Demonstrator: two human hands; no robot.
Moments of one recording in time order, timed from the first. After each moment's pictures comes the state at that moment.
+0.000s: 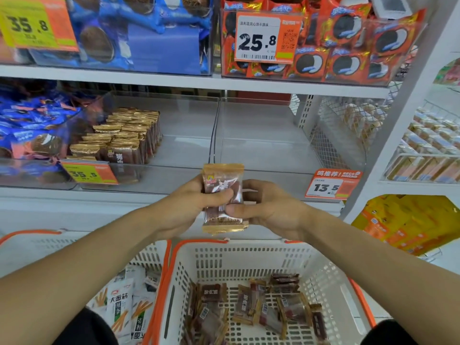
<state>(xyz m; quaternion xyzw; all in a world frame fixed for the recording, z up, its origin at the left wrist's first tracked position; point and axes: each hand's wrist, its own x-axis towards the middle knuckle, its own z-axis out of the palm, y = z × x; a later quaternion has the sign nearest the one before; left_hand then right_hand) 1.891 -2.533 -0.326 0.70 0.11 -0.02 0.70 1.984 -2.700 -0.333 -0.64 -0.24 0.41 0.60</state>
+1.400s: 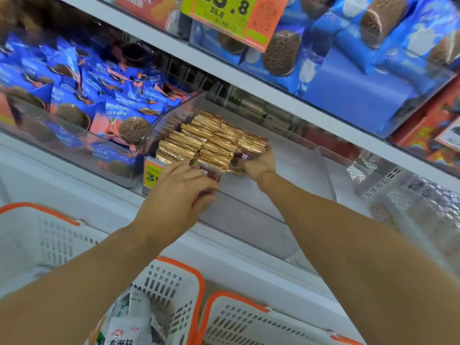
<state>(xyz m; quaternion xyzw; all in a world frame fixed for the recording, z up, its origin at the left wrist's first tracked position) 1.877 -2.305 -0.408 0.89 0.05 0.43 0.16 2.123 -2.361 -0.378 -0.84 -0.18 0.14 0.50</state>
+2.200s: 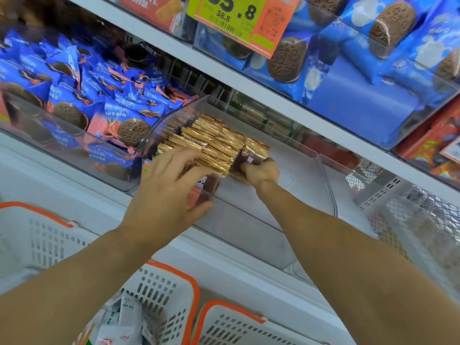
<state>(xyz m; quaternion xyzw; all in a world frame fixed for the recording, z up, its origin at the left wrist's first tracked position) 1.868 -2.301 -0.406 0.89 0.12 0.42 0.14 2.119 -2.365 -0.374 -0.89 -0.13 0.04 0.43</state>
